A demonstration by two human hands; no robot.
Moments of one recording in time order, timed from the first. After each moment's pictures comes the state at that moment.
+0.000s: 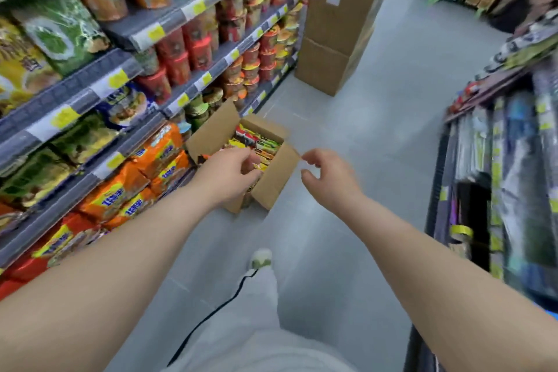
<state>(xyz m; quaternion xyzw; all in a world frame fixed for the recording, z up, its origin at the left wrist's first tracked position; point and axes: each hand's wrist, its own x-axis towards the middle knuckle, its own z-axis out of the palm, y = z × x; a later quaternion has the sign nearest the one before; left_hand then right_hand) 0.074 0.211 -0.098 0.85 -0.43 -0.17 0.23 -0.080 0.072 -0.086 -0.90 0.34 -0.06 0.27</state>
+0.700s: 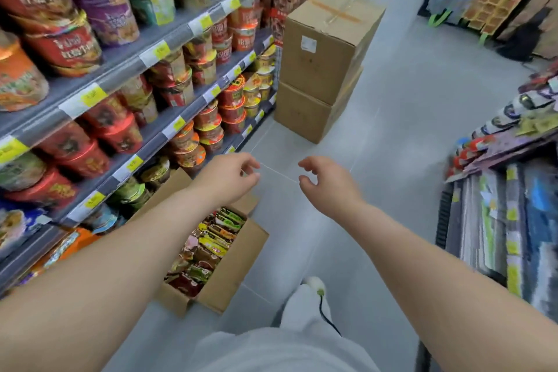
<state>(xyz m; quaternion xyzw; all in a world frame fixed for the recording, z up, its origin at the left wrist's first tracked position) 0.242 -0.201 -0.095 0.86 -0.41 -0.20 0.25 0.087 -0.340 -0.083 -0.91 0.32 -0.03 0.27</state>
